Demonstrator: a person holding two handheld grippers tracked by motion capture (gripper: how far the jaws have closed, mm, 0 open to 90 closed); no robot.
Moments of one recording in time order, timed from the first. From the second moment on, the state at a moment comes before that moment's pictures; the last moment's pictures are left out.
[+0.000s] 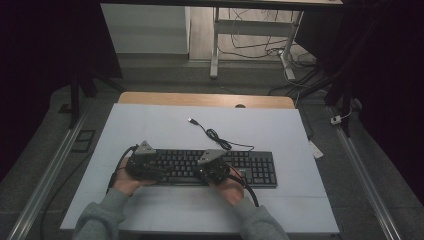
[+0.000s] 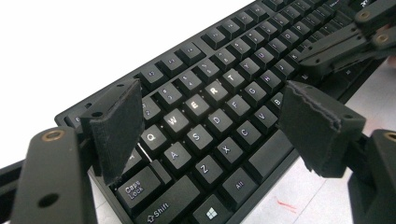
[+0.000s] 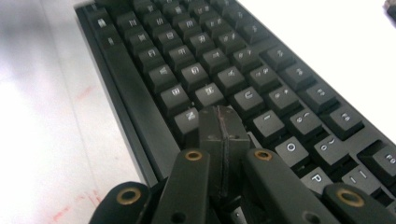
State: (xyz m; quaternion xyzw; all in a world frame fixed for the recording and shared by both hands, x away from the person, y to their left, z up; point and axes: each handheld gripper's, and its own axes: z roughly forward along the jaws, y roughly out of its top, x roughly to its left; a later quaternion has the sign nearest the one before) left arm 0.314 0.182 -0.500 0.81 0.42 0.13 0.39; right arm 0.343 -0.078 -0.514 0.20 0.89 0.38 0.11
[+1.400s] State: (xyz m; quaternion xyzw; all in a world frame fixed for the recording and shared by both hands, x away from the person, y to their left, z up) left arm 0.312 0.185 -0.496 0.81 0.41 0.11 0.41; right arm 0.349 -0.178 -0.490 0.28 0.85 0.42 0.15
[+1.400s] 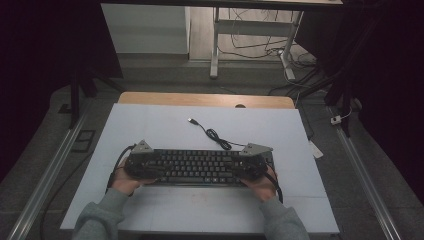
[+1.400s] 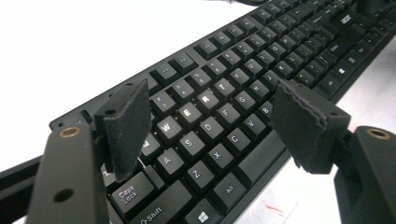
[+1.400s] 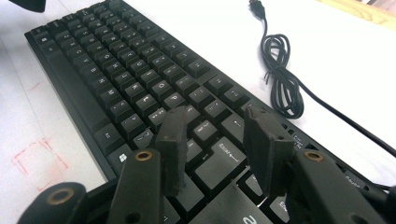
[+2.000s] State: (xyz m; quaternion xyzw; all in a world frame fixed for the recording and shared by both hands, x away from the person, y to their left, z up) left arm 0.305 0.176 -0.491 0.82 0.38 0.11 0.42; right arm 0.350 -0.177 -0.492 0.28 0.85 0.42 0.15
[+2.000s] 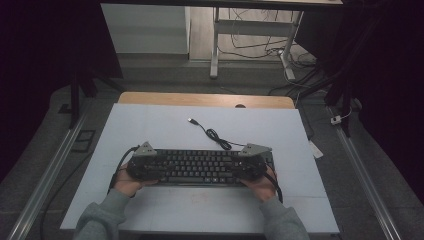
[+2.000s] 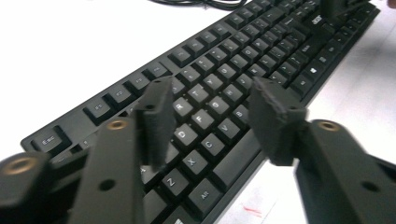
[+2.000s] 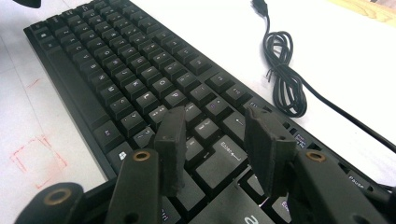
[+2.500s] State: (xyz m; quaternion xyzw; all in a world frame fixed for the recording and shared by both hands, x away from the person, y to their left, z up) left arm 0.302 0.163 -0.492 0.83 0.35 0.10 0.41; right arm 0.350 -0.177 -0.492 0.28 0.85 0.42 0.15
